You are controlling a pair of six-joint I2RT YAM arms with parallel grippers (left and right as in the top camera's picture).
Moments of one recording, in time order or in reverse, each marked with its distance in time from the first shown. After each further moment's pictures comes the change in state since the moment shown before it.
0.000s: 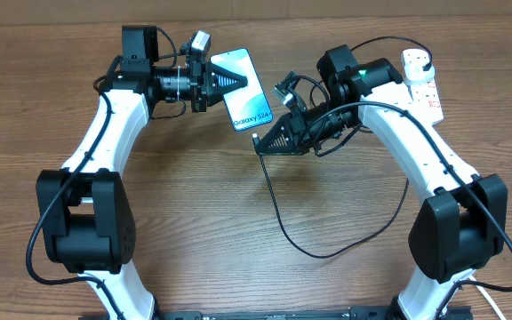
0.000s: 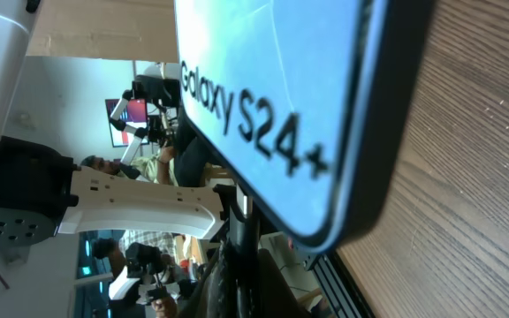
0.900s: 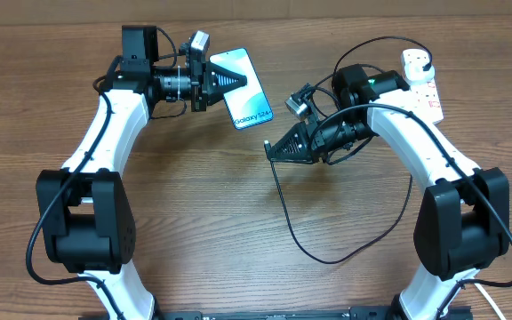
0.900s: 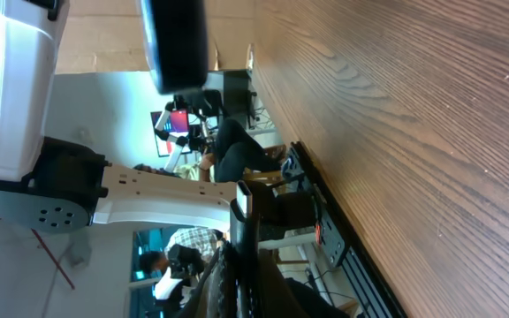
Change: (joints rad) left arm 0.000 0.000 0.000 0.003 -0.039 -0.019; right arm -0.063 0.000 -0.140 -0.025 -0.124 -0.090
